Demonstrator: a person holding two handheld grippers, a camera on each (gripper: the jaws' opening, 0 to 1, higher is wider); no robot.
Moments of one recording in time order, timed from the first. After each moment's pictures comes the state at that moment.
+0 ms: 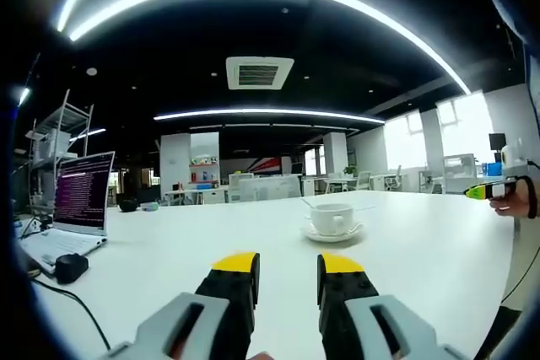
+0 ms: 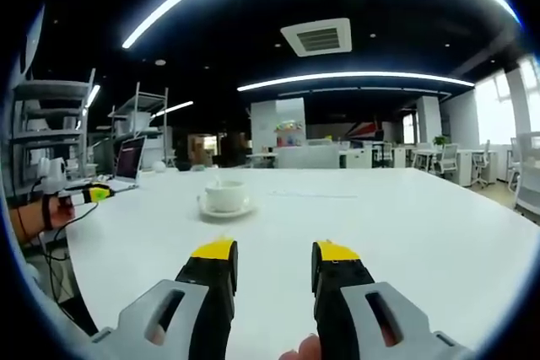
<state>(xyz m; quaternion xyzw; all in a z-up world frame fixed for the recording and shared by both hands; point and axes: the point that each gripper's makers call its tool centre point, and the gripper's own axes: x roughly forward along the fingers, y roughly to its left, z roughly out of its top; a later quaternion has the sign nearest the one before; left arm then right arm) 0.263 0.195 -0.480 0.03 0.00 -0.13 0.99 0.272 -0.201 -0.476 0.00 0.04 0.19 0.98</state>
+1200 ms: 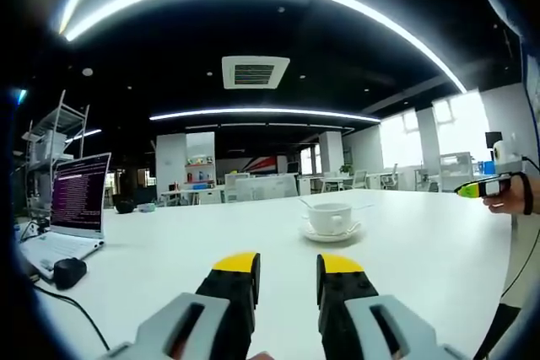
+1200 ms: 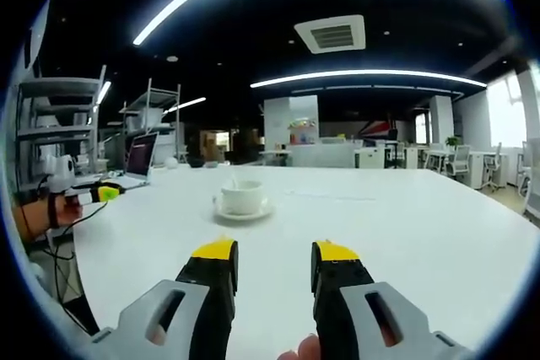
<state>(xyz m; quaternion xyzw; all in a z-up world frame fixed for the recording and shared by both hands) 0.265 0.195 -0.476 0.03 0.00 -0.15 0.99 0.277 -0.173 -0.472 -0.01 0.05 0.22 0.97</state>
